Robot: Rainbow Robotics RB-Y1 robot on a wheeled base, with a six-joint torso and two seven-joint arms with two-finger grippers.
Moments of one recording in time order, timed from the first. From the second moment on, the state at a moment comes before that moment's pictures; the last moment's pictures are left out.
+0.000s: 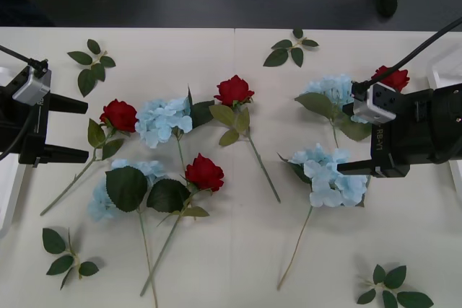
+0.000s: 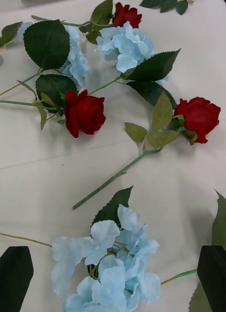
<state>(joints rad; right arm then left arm) -0.19 -0.77 -0.09 -2.19 -1.37 1.46 2.41 -0.30 0.59 0.41 -1.70 1.48 1.80 -2.68</state>
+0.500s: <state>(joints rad) -0.28 -0.86 -0.09 -2.05 -1.48 1.43 2.27 -0.29 0.56 0.41 -1.64 1.46 1.76 -2.68</state>
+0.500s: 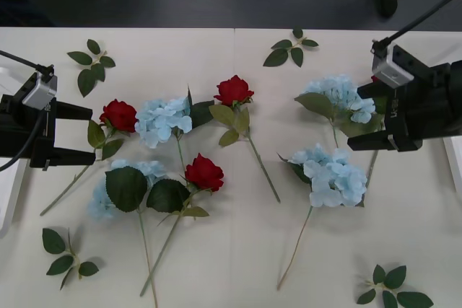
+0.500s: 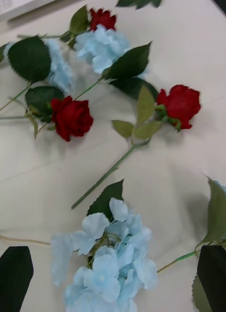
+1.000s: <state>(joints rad) -0.46 -0.98 -0.04 -2.06 -1.48 1.33 1.47 -0.21 0.56 0.41 -1.64 1.33 1.62 -2.68</state>
